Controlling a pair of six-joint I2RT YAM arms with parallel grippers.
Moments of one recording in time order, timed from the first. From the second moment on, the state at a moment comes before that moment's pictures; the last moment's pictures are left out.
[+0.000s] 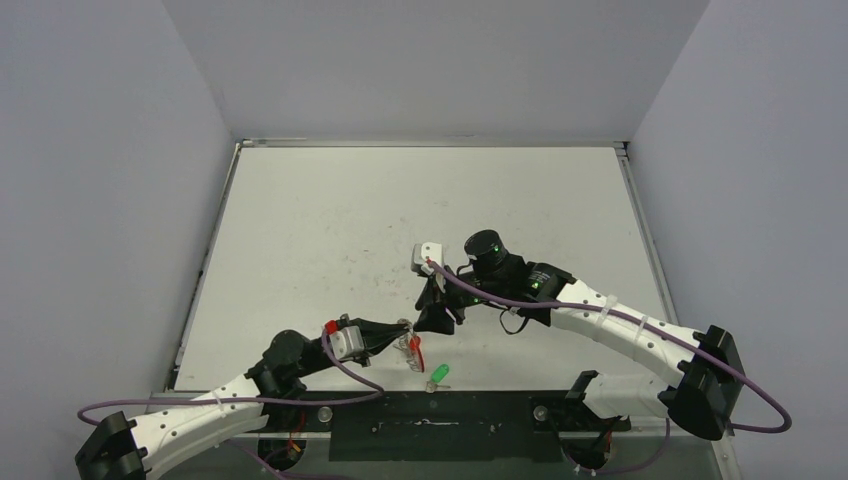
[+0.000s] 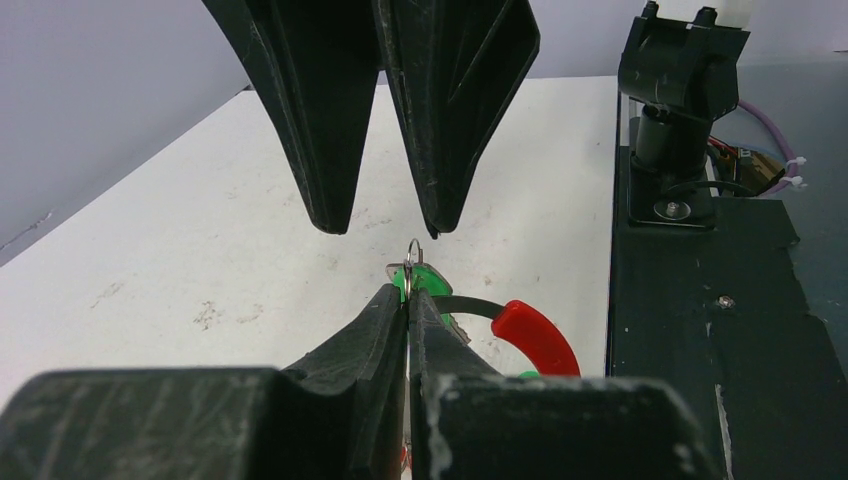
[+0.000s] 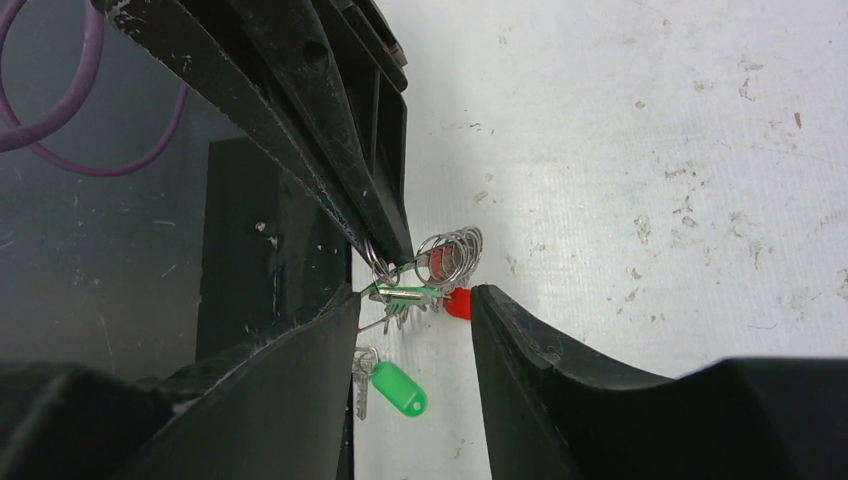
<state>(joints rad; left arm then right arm) -0.96 0.51 0.02 0.67 0.31 0.08 0.90 1.22 0.95 -0.30 -0.64 -0.17</state>
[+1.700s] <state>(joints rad) -0.96 0.46 0.02 0.62 0.30 0.08 0.92 1.31 0.94 -0.33 -0.67 -0.25</state>
